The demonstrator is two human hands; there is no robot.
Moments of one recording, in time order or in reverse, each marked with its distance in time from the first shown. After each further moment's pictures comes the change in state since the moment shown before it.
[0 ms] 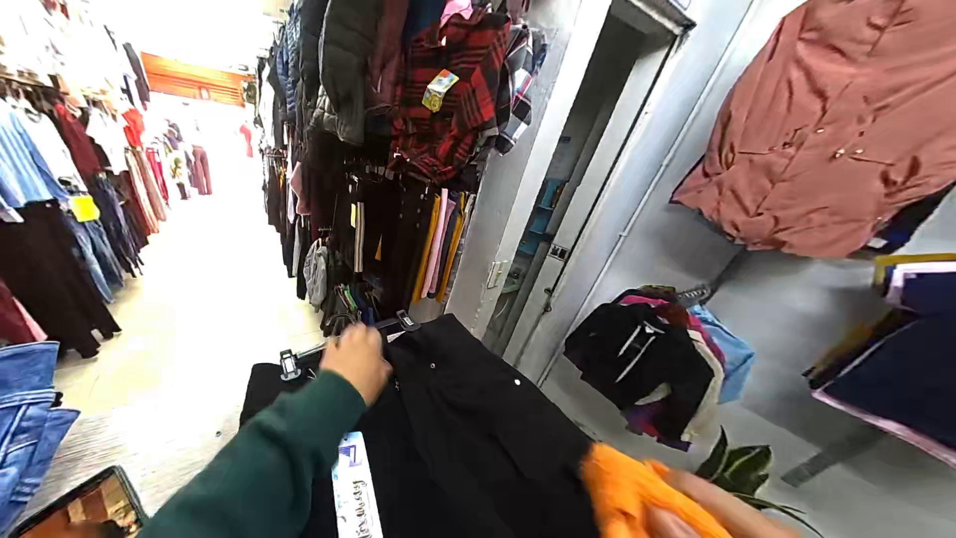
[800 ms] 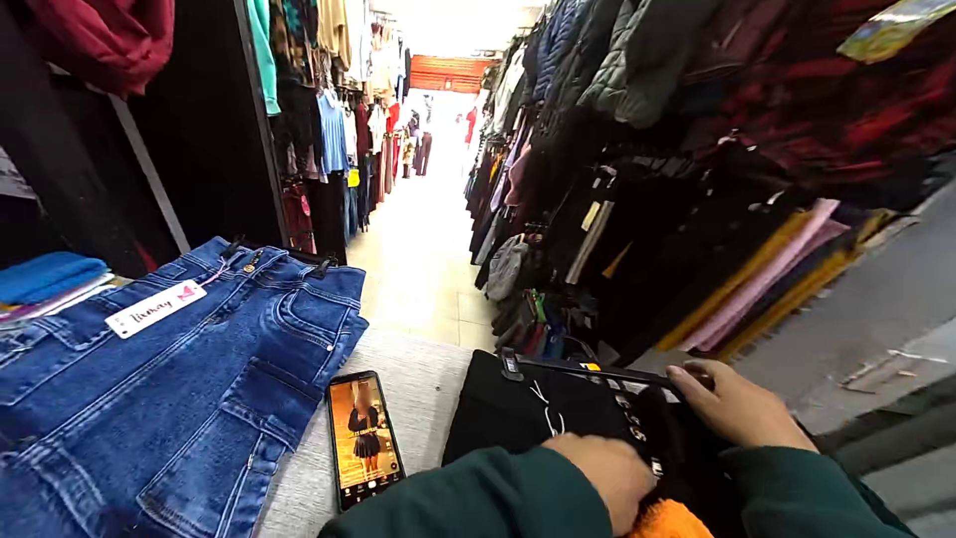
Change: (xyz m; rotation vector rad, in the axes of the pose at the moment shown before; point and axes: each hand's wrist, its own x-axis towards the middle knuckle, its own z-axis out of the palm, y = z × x) left_hand -0.046 -0.027 0.061 -0.182 -0.115 0.207; right_hand 0.229 0.118 0.262 -0.222 -0.439 0.140
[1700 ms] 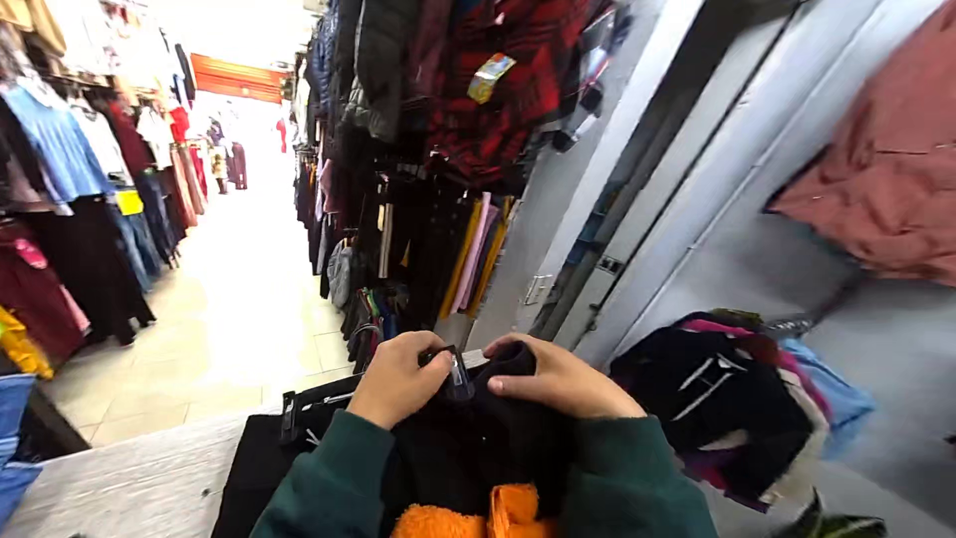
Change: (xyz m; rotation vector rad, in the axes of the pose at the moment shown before) left_hand 0.103 0.018 -0.070 -0.432 0.467 0.058; right_hand -0.060 0.024 -0.112 0.506 -0.224 0.014
